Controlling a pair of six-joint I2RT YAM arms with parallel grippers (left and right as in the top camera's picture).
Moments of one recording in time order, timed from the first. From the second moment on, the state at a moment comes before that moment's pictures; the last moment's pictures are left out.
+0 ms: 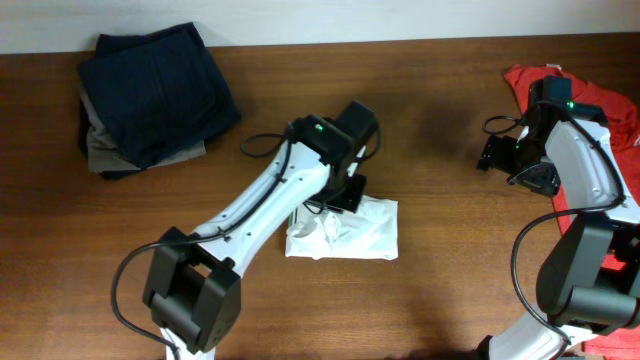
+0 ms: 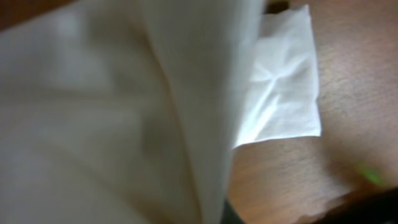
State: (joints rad) left arm -0.68 1.97 1.75 -1.24 0.09 -0.31; right arm -0.24 1.85 1.46 -1.06 0.06 0.26
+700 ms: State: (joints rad) left arm -0.76 2.13 1.88 -1.21 0.24 -0.31; right arm -0.24 1.85 1.46 -1.06 0.06 0.26
